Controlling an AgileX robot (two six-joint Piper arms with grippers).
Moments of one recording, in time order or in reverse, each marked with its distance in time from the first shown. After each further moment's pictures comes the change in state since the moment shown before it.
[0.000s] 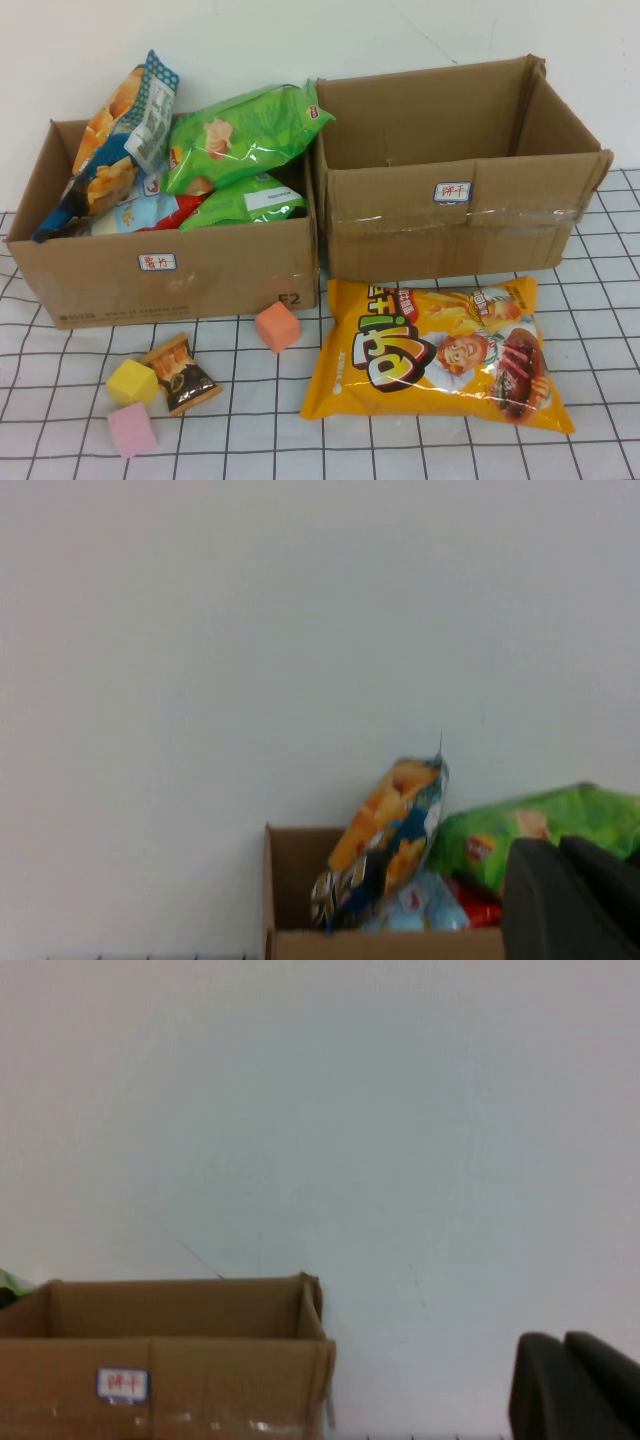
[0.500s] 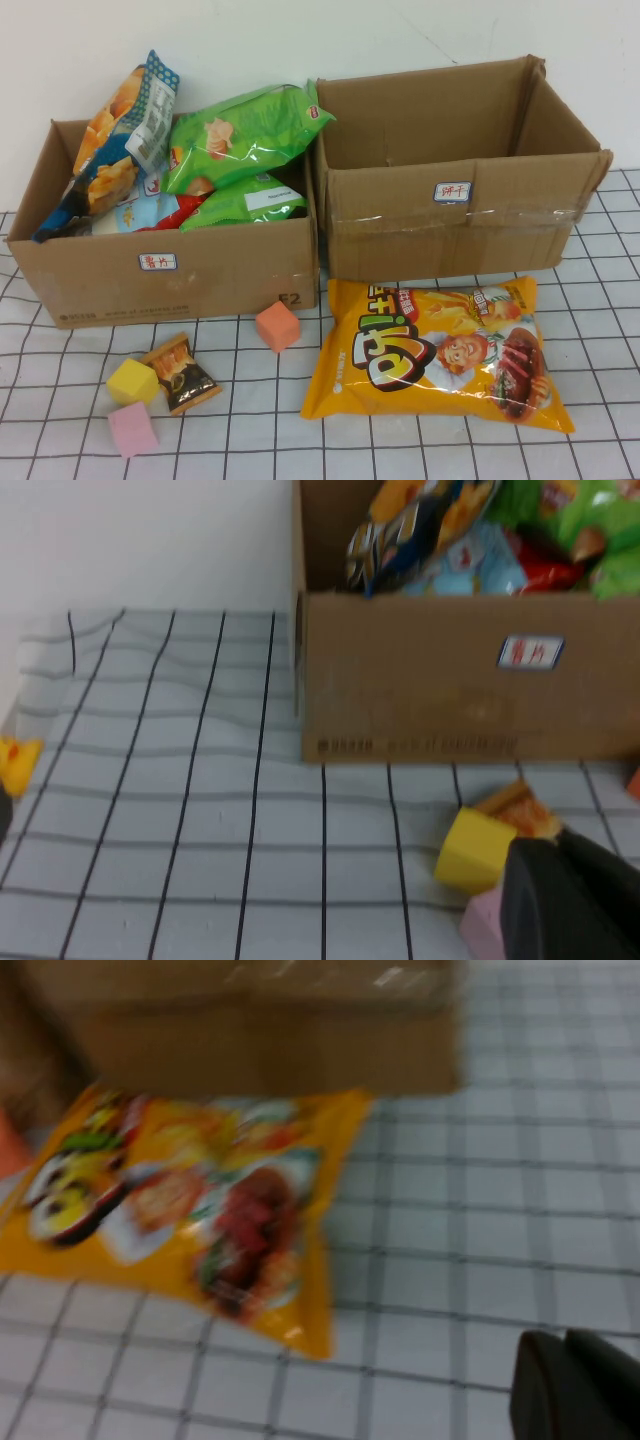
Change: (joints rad) right arm 0.000 0.536 -0.326 0.485 0.625 -0.419; left arm 0.000 0.280 -0.227 0.015 0.567 -0.011
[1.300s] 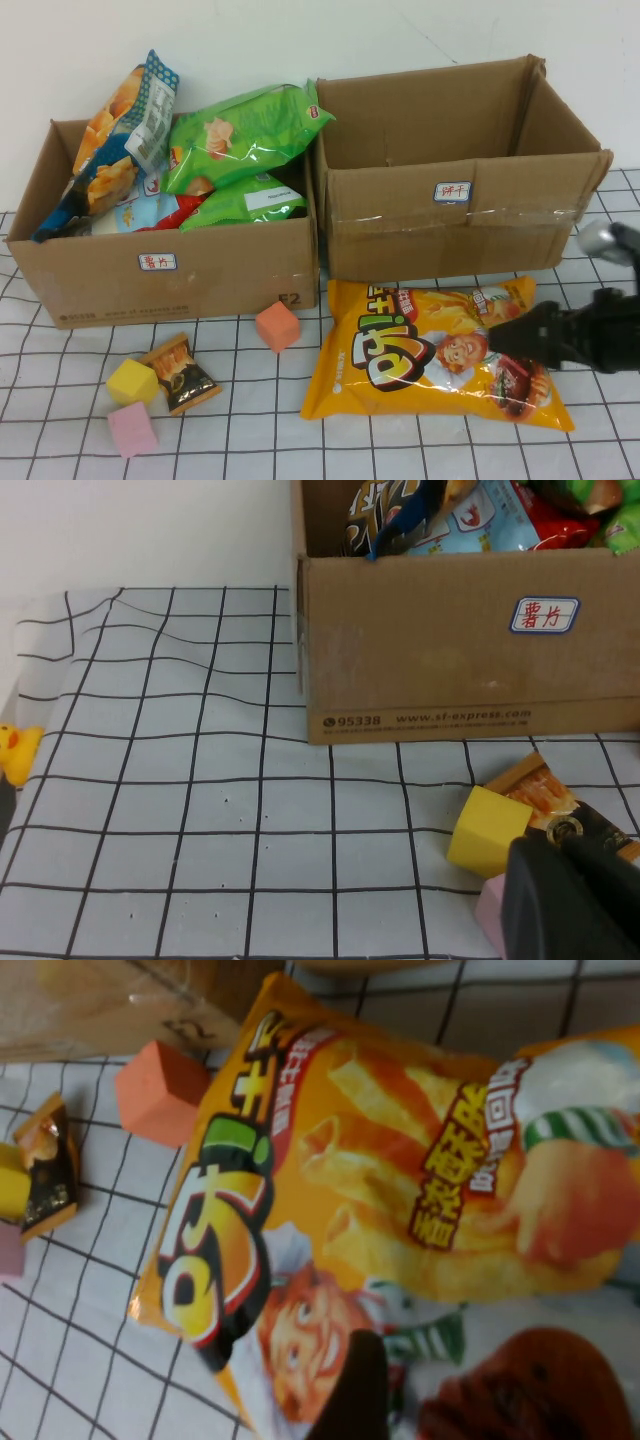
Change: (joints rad) right arm 0.015 1.154 -0.299 1.168 0.096 -1.077; left arm 0.000 0.026 0.042 0.009 -0.031 0.022
